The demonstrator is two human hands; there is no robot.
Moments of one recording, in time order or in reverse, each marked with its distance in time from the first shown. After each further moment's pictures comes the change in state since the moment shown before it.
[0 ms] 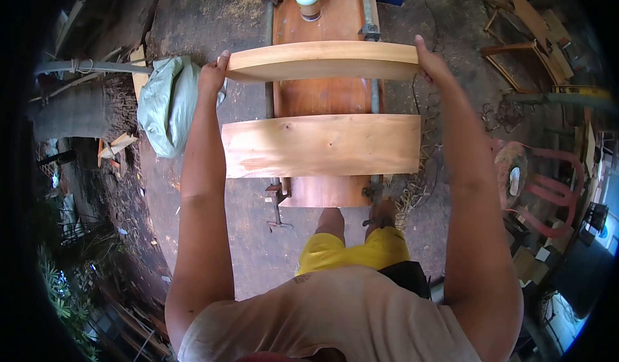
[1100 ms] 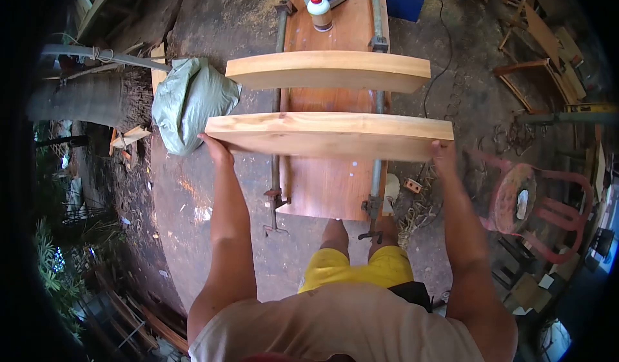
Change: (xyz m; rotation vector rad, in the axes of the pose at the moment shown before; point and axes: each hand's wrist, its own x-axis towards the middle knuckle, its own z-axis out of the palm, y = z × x) left_hand -0.159 -0.104 0.067 -1.371 0.345 -0.381; right_hand -0.085 0.221 0.043 0.539 0.088 -0.449
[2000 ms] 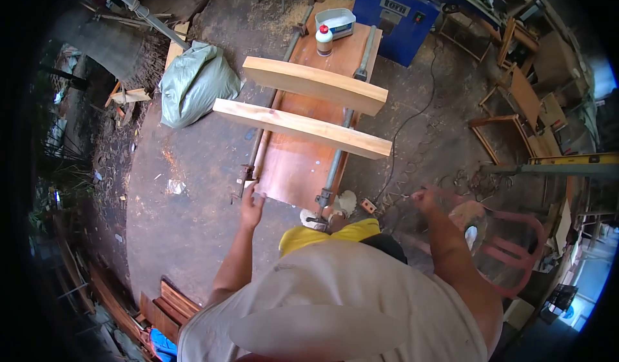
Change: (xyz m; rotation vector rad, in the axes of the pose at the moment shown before) left_hand -0.343 -0.047 -0.060 0.700 -0.306 0.143; right_hand -0.020 0.037 -0.223 -0.694 -0.583 -0.093
